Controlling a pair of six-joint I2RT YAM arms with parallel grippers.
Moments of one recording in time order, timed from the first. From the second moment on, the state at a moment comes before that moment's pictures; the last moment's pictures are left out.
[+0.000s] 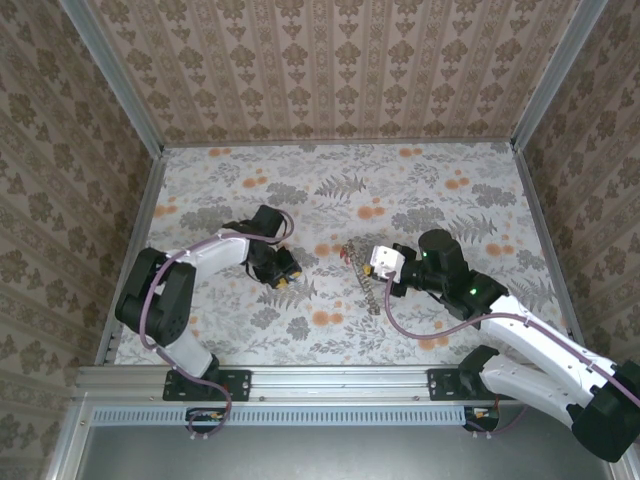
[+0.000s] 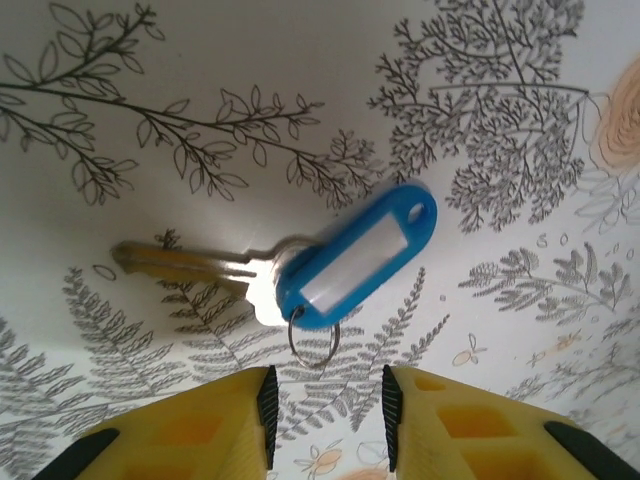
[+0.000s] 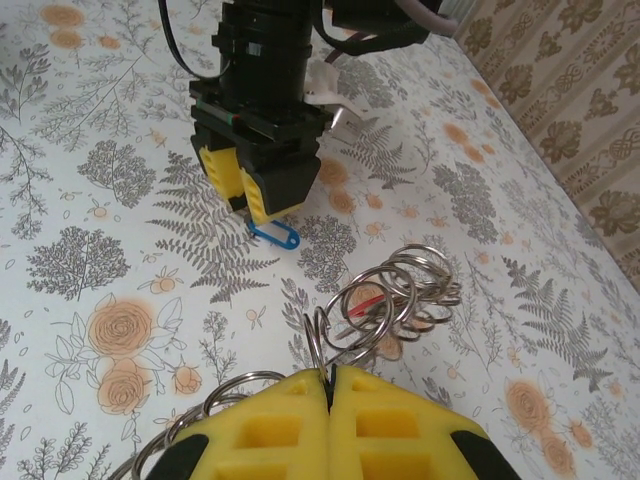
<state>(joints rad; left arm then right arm) -0.52 1.64 0.94 -0.61 0.35 -0.97 0.60 0.90 0.64 -0.21 -0.35 -0.62</state>
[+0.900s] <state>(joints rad) -0.52 1.64 0.89 -0.56 0.34 -1.09 0.60 0.87 0.62 -0.19 -0.35 -0.59</state>
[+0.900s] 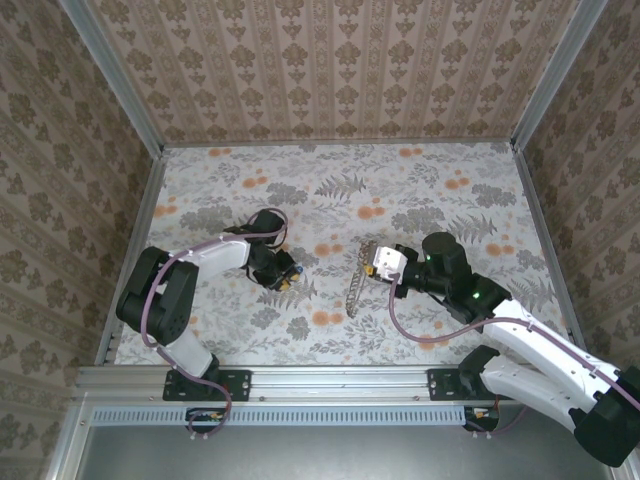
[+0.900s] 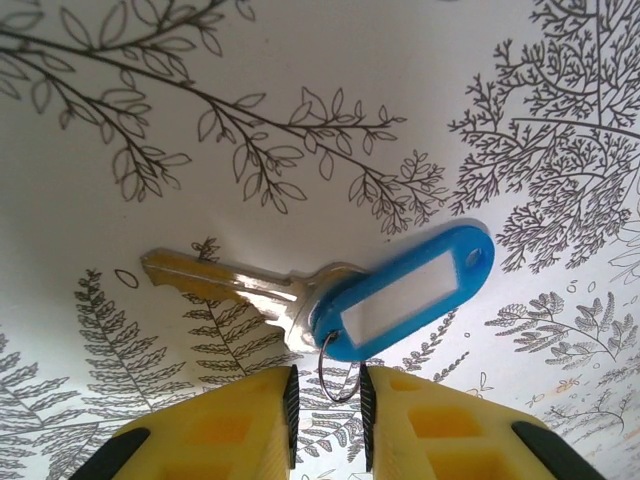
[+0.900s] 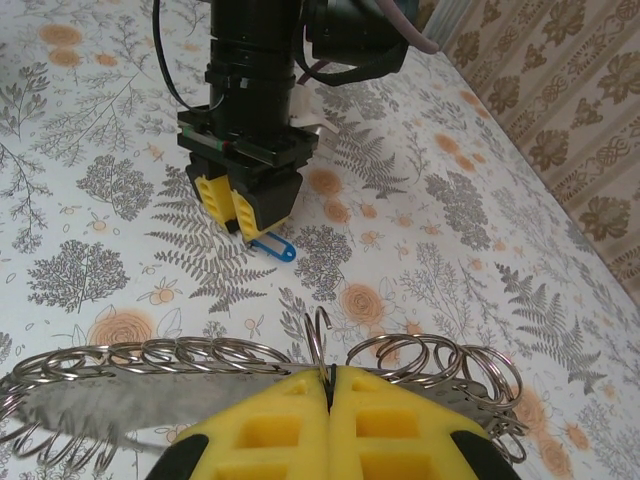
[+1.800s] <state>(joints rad) -0.52 1.46 0.93 -0.62 0.26 -0.57 0.60 0.86 0.61 -0.19 -0.40 -0.56</state>
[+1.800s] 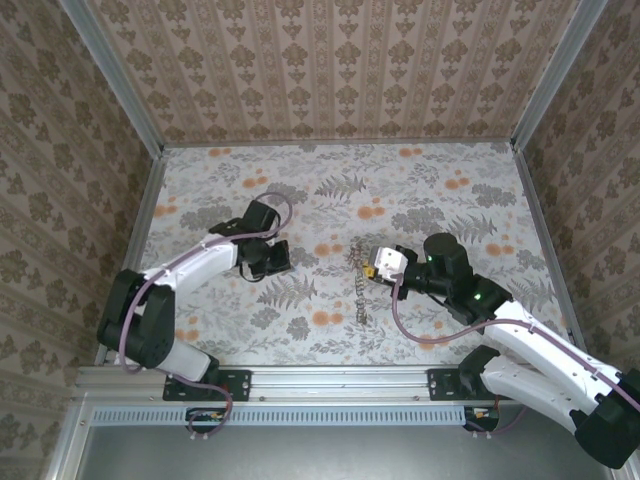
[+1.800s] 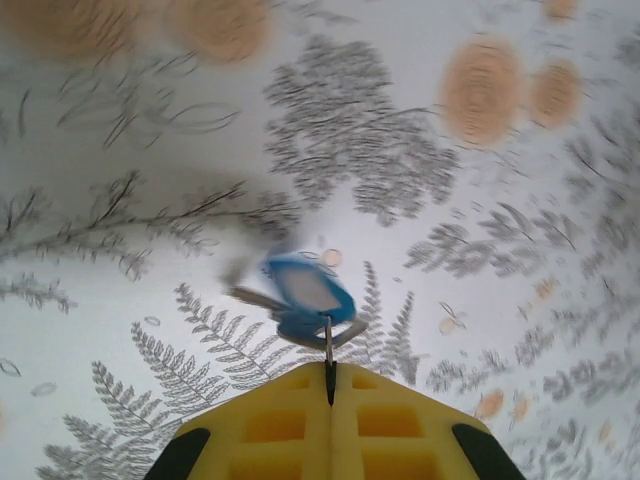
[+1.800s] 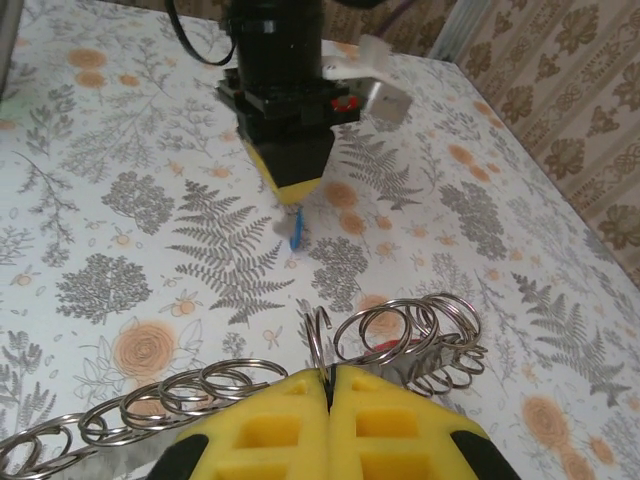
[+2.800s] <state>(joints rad) -0.67 1.07 0.87 -0.49 0.73 0.87 0.65 1.03 0.66 -0.17 -0.76 -0.50</state>
